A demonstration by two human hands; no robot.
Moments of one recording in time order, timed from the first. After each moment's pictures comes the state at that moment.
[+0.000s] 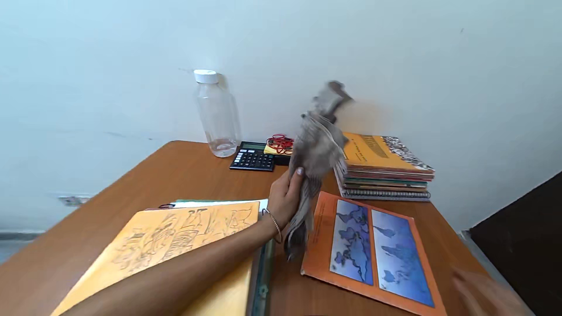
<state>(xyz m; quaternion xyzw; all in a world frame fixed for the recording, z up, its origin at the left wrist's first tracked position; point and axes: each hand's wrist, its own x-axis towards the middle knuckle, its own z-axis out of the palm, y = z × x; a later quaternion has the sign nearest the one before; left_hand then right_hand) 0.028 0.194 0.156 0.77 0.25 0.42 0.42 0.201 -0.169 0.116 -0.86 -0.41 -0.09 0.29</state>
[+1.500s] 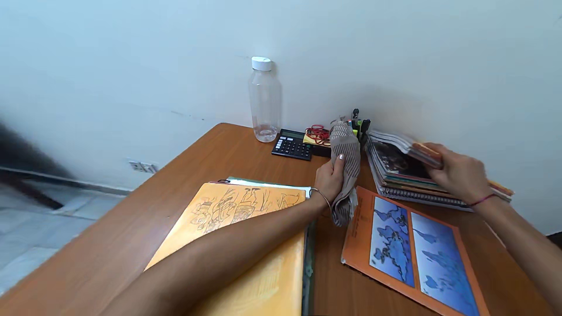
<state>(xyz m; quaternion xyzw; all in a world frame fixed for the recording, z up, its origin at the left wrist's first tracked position) 0.040 0.217 0.155 0.73 0.32 0.34 0.50 0.290 0.059 0.212 -0.76 -0.59 -0.24 0.16</state>
